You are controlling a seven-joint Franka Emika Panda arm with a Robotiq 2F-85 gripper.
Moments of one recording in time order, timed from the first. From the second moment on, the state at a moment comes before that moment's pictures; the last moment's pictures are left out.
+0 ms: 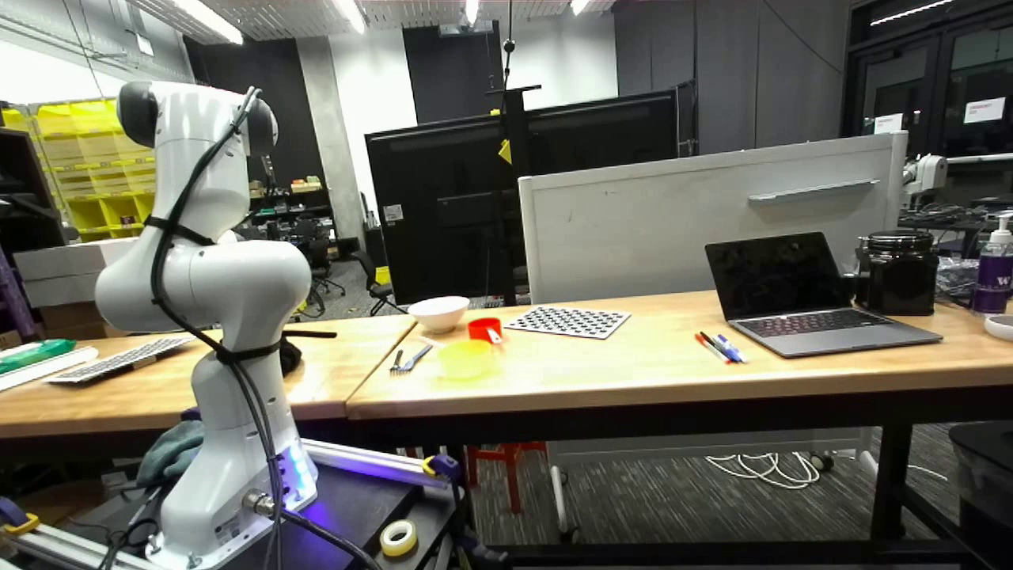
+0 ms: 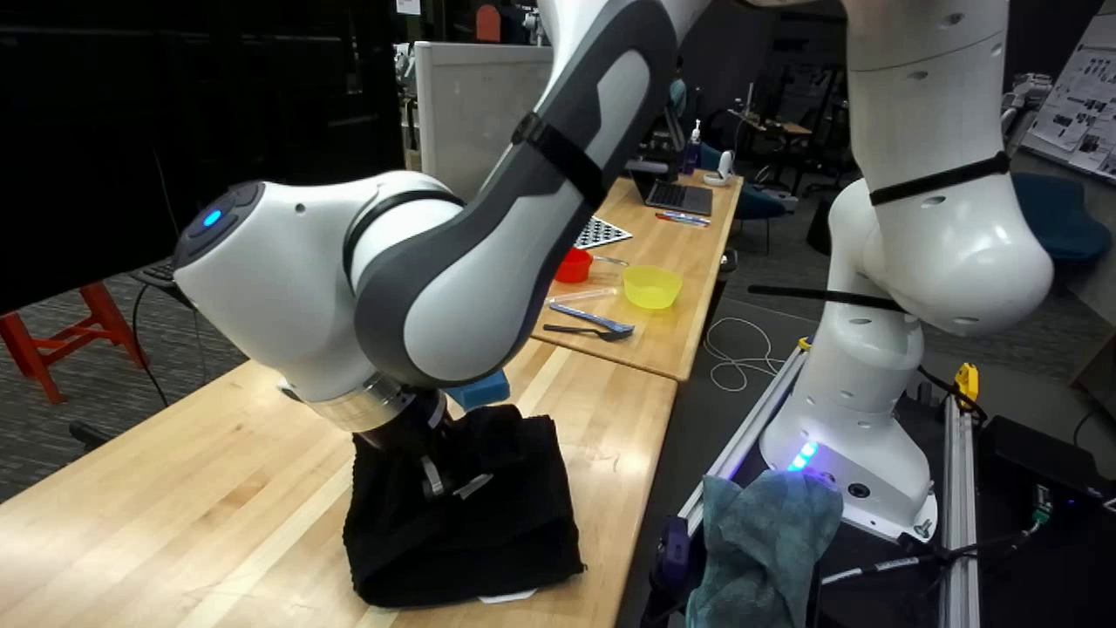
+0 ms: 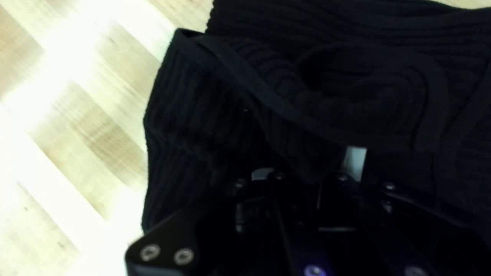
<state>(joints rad) 0.60 0.42 0.37 -2.03 -0.31 2.00 0.13</state>
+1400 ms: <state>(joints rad) 0.85 0.78 0.30 -1.42 -0.31 1.66 0.12</state>
